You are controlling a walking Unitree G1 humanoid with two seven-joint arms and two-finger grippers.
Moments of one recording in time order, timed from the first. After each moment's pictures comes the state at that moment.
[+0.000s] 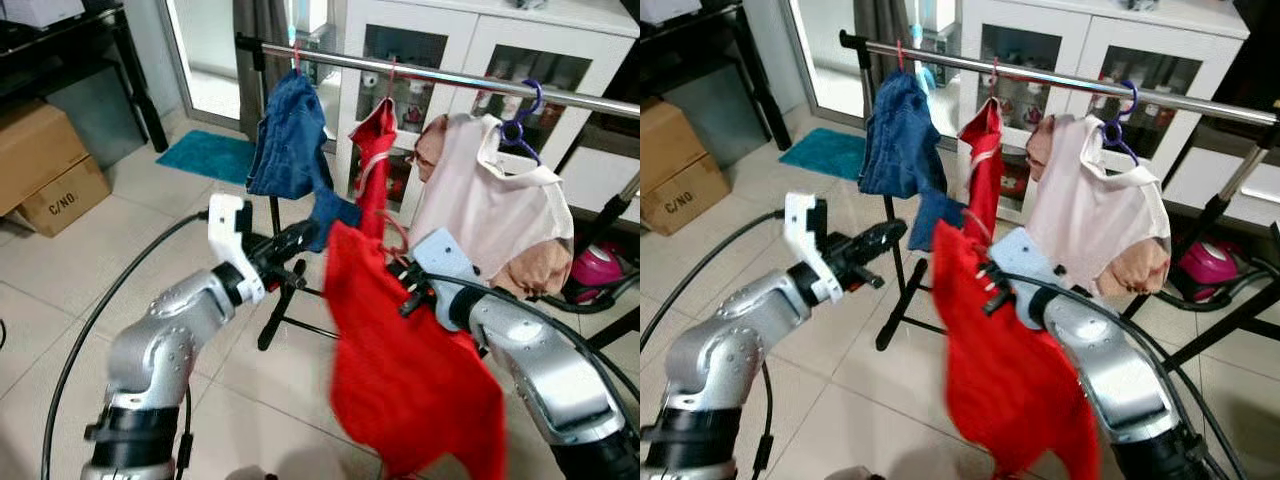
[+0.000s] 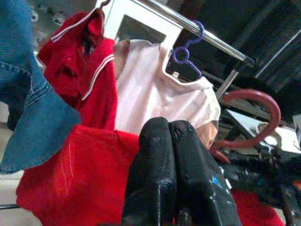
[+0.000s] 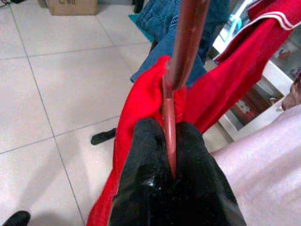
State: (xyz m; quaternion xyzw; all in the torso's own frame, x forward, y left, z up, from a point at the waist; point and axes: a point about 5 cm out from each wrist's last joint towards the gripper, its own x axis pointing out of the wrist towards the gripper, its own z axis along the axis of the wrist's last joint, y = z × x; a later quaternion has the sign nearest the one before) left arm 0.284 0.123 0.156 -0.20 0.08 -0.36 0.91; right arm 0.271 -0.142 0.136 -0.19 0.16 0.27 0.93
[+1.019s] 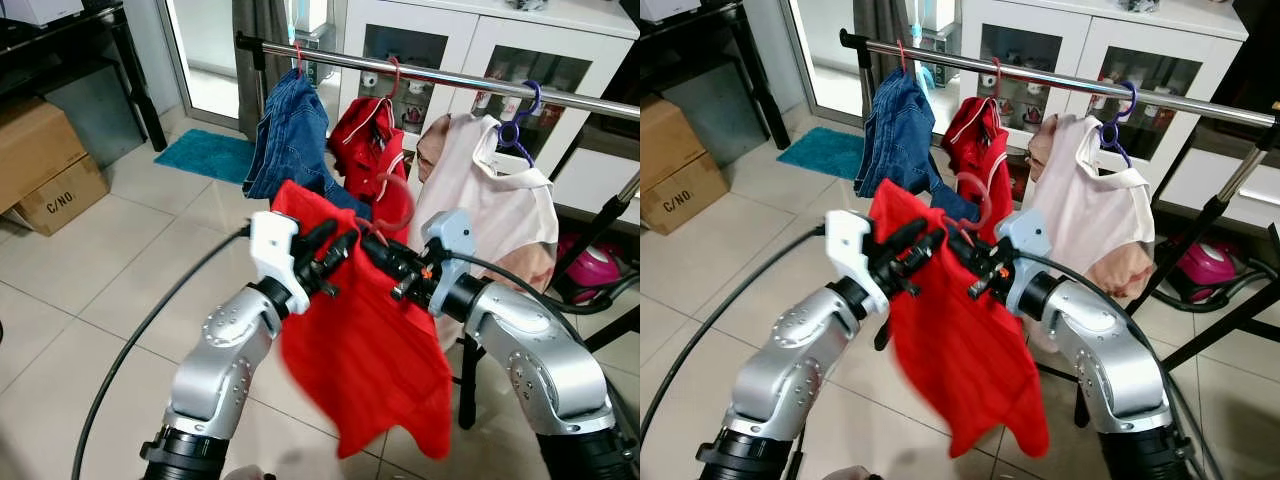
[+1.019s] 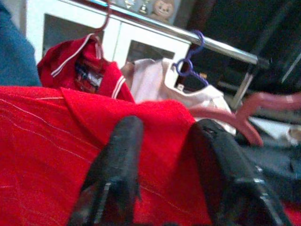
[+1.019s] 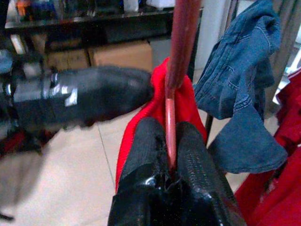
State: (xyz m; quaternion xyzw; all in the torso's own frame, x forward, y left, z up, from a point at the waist) left arm 0.277 0.076 0.146 -0.16 0.01 -0.31 0.94; right arm 0.271 -0.125 0.154 -0.02 0.06 0.39 0.92
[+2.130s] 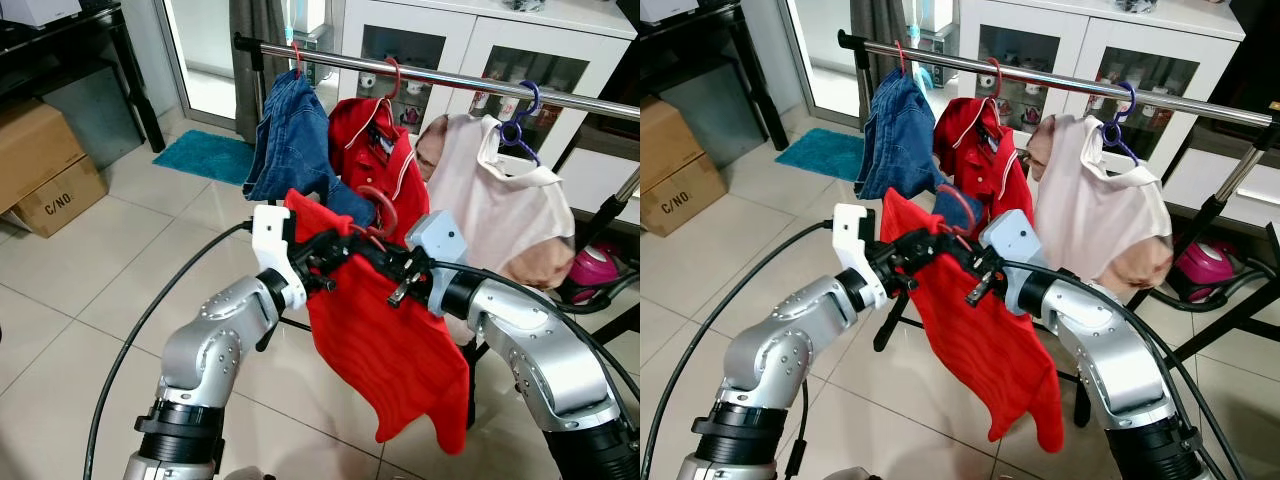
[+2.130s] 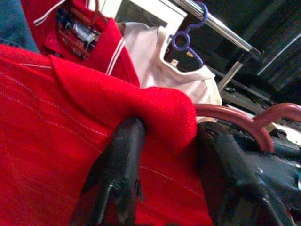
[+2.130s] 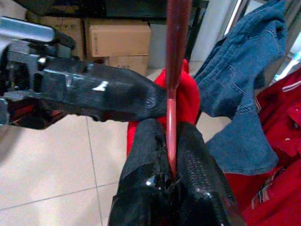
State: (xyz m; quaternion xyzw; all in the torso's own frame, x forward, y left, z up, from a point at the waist) left arm 0.292 0.079 0.142 -0.21 0.11 -0.35 0.91; right arm 0.272 -0.122 0.157 -0.10 0.06 0.40 0.91
